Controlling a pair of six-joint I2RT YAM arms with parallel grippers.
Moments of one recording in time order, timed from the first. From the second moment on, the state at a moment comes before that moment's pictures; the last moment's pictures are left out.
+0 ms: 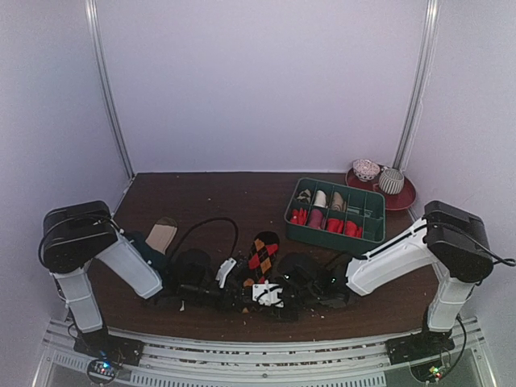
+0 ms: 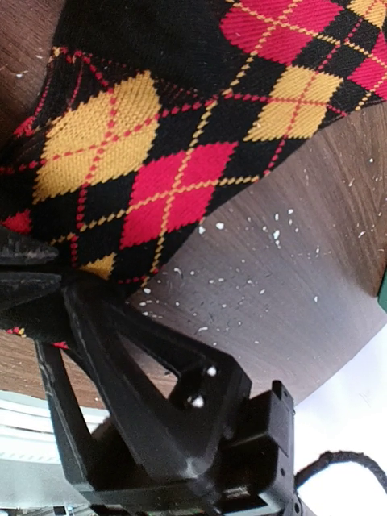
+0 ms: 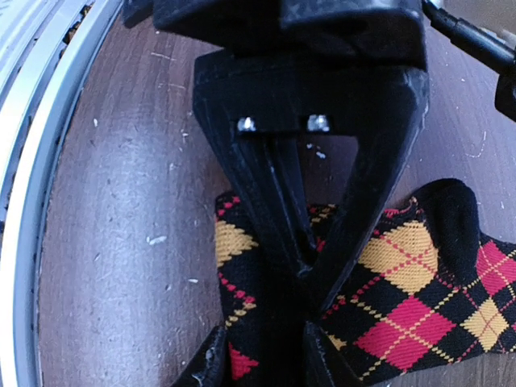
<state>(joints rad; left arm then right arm) -0.98 1.84 0.49 0.77 0.42 -0.47 1.15 1.80 0.81 0.20 -0.13 -0.42</state>
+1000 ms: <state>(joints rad) -1.05 1.18 0.24 0.56 0.18 -0.11 0.88 2.11 1.19 -0.23 -0.96 0.05</state>
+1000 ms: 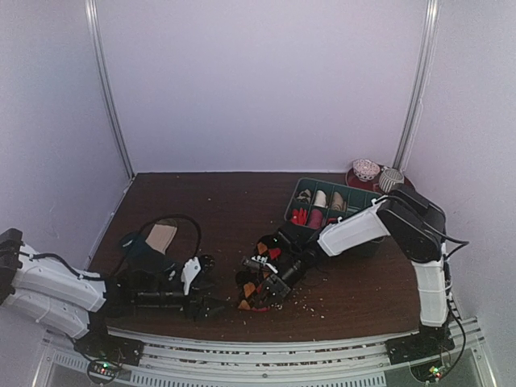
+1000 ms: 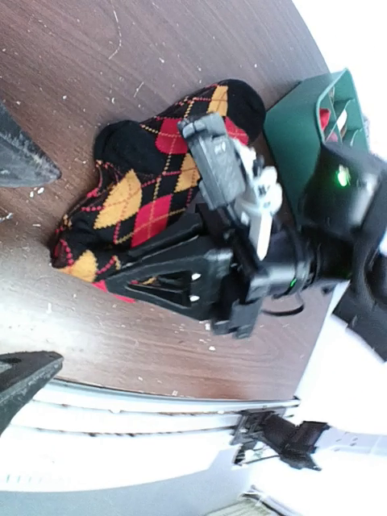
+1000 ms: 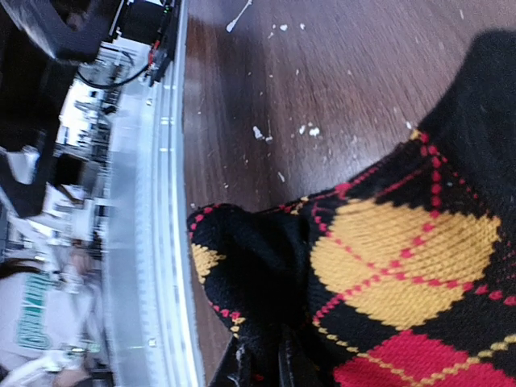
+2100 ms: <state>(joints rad) -1.04 1.86 0.39 1.02 0.45 -0.01 0.85 2.20 1.26 -0.42 -1.14 0.07</state>
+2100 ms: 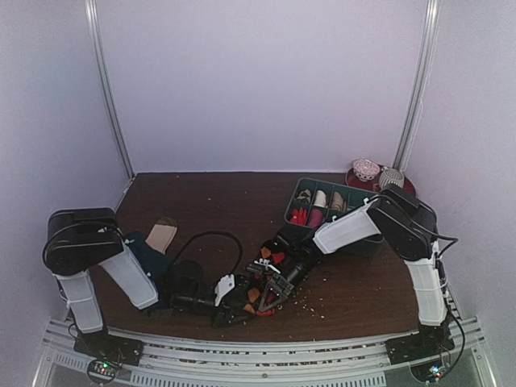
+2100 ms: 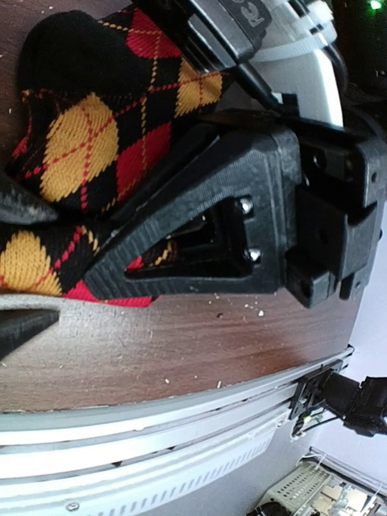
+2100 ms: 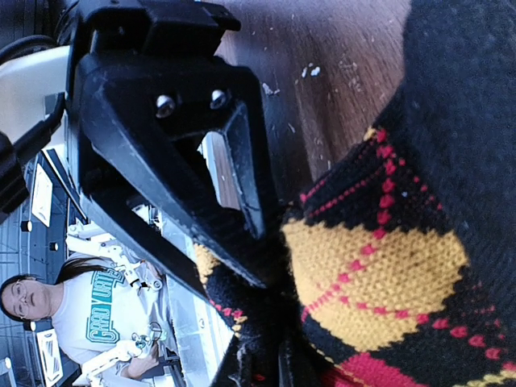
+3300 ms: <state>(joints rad) -0.88 1.89 0.56 0.68 0.78 -0.54 1.18 1.53 0.65 0.24 -0.14 -0.29</state>
